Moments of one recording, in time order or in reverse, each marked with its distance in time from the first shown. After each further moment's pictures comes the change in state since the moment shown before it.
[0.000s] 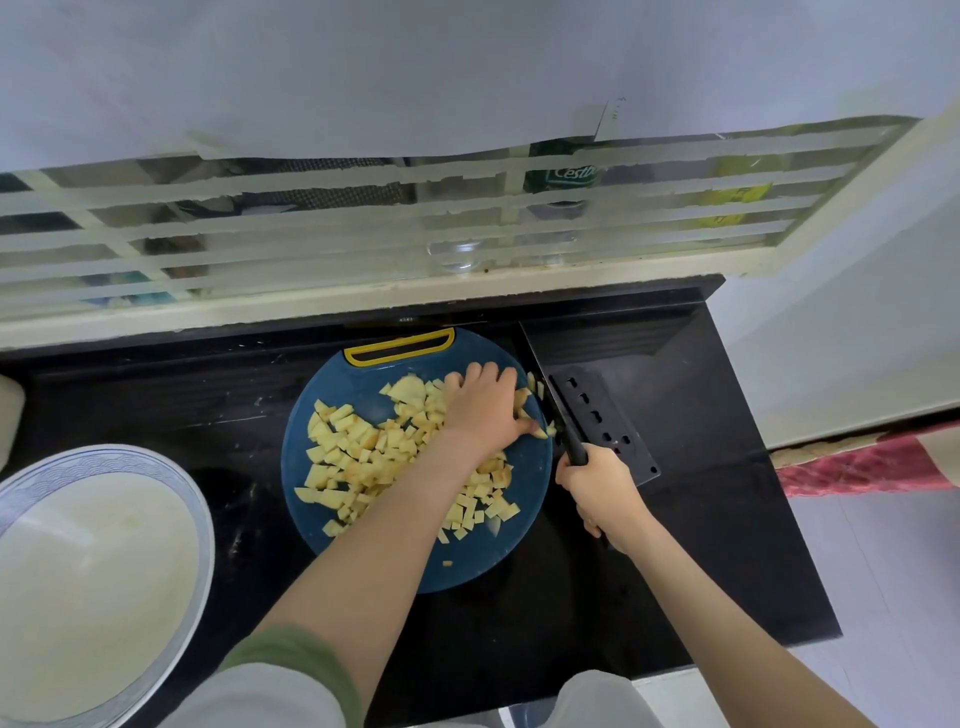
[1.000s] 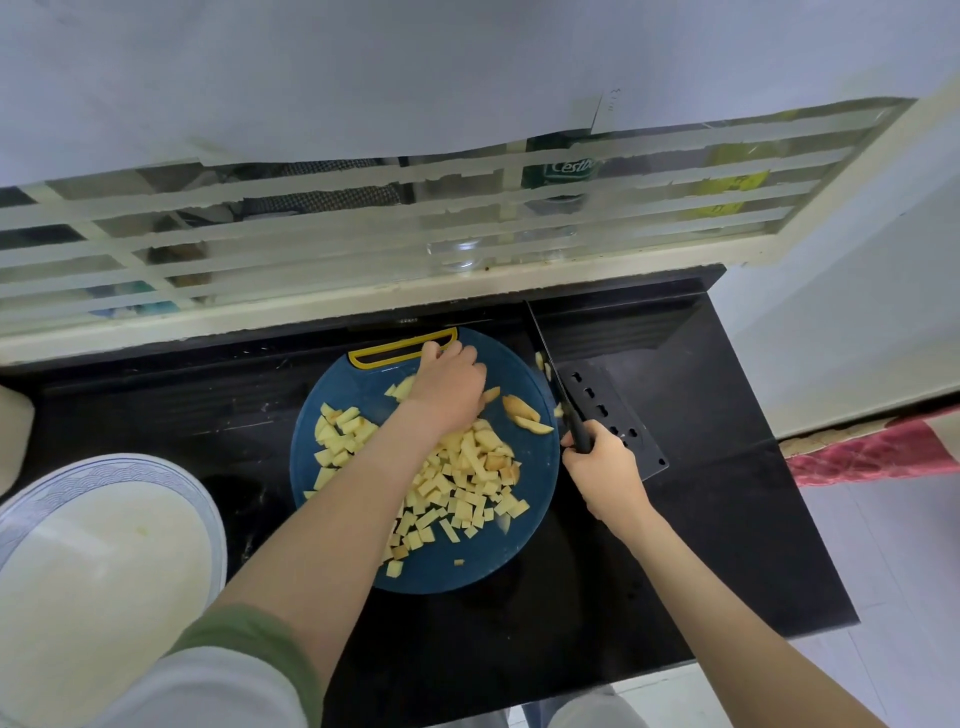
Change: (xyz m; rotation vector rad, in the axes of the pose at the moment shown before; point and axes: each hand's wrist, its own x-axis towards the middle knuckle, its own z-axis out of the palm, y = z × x) left_hand 0.006 -0.047 -0.023 0.260 -0.045 0.185; right_hand 0.003 -0.002 0.008 0.031 0.146 -0.115
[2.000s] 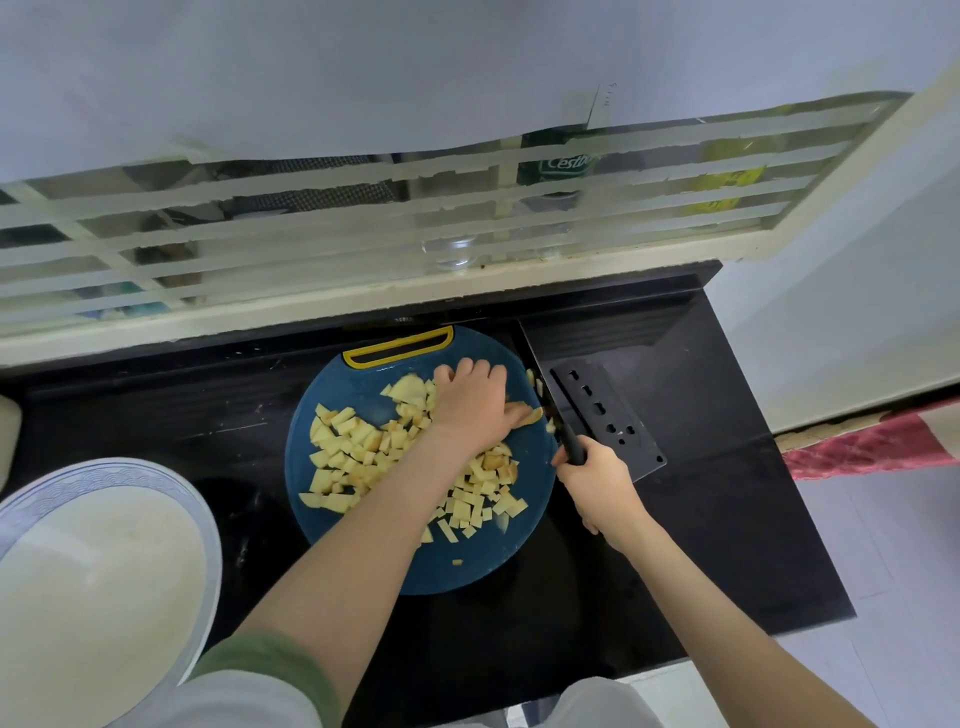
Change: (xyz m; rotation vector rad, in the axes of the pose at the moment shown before) left_hand -0.003 0.037 0.009 -0.201 0.061 -0.145; right_hand -0.007 0.007 0.004 -0.032 -0.064 0.052
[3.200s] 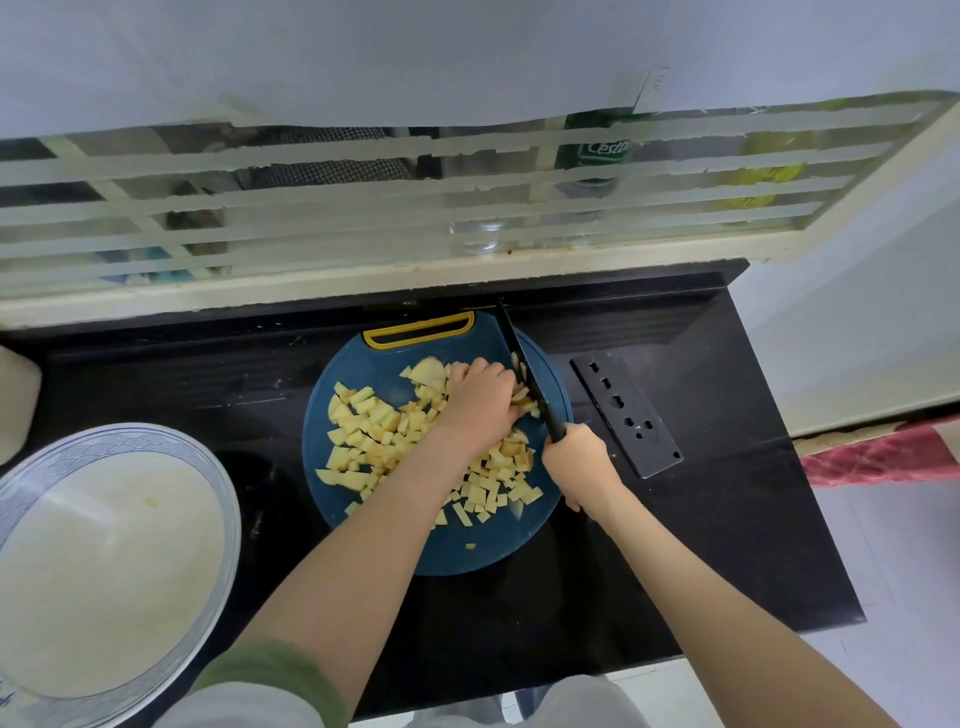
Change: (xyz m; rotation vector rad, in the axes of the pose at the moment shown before) left_hand -0.016 -0.013 0.008 -0.137 0.000 0.038; right_hand 0.017 -0.019 0.032 -0.173 -0.017 0.020
